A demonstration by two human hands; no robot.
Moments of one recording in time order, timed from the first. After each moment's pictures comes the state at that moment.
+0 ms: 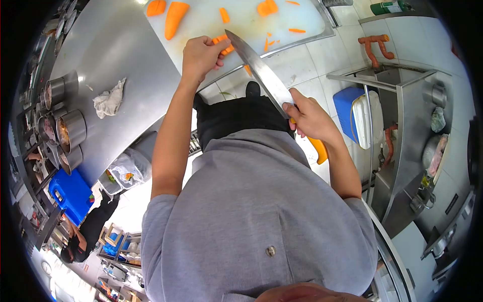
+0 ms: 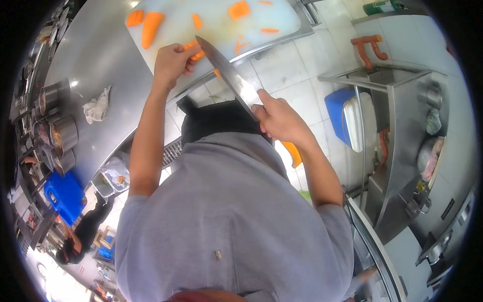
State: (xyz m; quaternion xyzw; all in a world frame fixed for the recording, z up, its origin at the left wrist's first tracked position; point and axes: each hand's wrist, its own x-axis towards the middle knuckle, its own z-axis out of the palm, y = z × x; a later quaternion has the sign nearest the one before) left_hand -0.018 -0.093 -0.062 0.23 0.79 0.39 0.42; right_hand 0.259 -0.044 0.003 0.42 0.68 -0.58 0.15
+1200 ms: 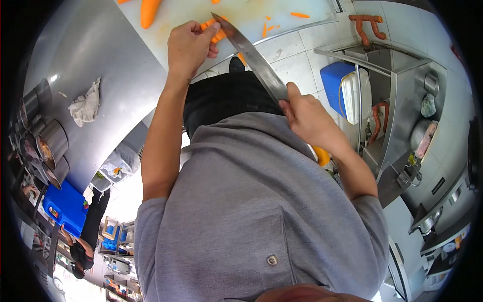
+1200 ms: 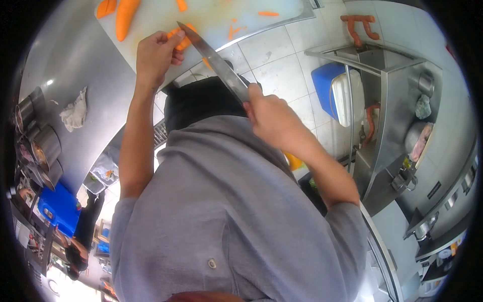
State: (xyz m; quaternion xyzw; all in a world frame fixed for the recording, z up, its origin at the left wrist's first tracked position) left_hand -0.016 -0.096 -0.068 0.20 0.75 0.45 0.44; right_hand 0.238 -0.053 0.022 0.39 0.79 -0.42 0.21
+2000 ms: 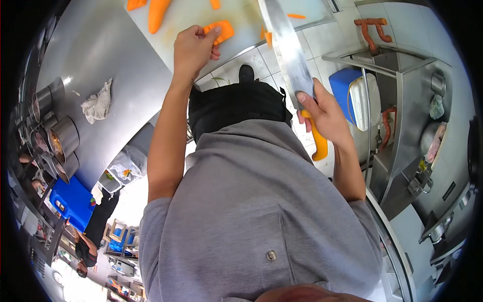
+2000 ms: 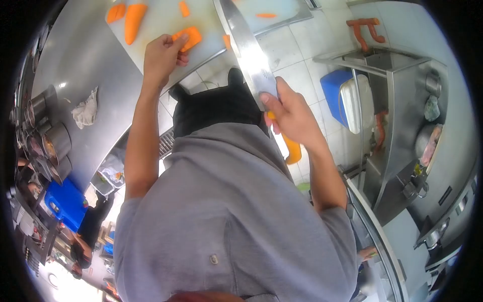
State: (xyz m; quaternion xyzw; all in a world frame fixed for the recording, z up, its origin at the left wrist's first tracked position) left_hand -0.014 -0.094 -0.071 0.23 0.76 0.43 0.42; right_hand 0.276 -0.047 0.015 0.49 0.65 -0.58 0.05
